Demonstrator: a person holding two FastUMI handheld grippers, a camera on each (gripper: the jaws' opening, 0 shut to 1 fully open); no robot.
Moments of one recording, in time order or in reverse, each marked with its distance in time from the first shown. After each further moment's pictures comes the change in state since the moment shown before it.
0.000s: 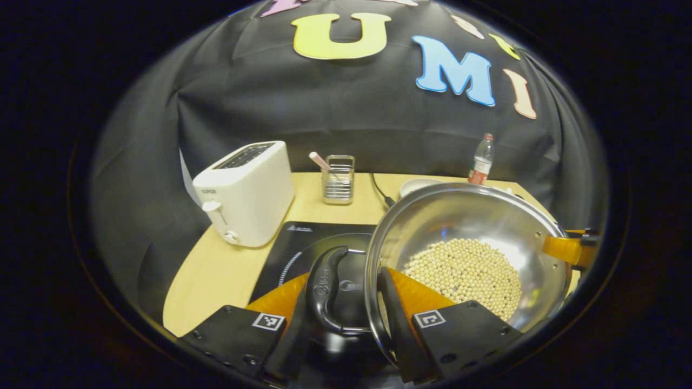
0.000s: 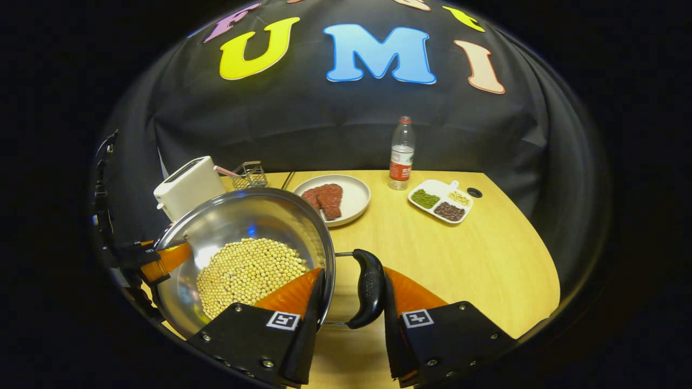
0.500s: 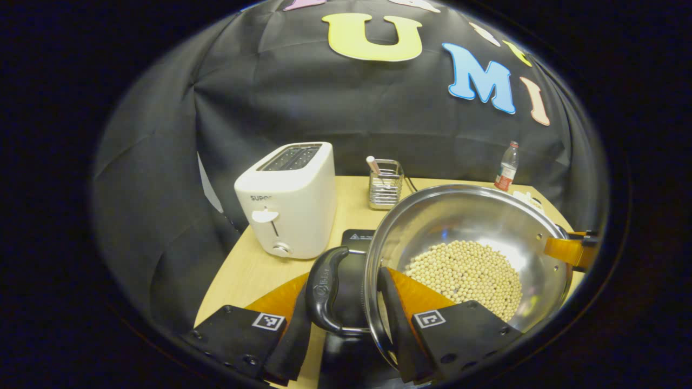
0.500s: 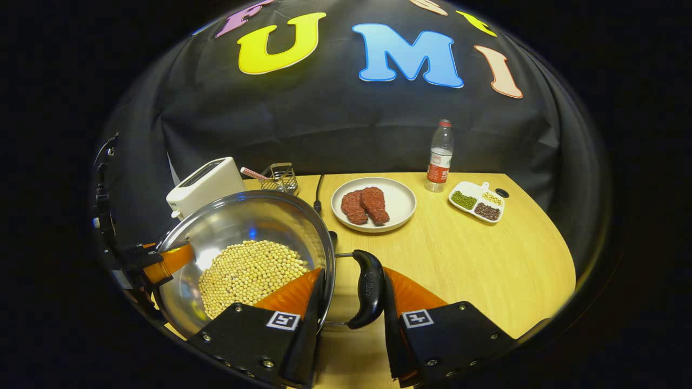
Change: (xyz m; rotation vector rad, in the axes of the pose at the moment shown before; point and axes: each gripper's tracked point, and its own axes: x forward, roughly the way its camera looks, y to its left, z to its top) left arm 0.018 0.102 0.006 -0.002 -0.010 0.023; right arm 0.022 0.093 0.003 0.014 -0.012 0.028
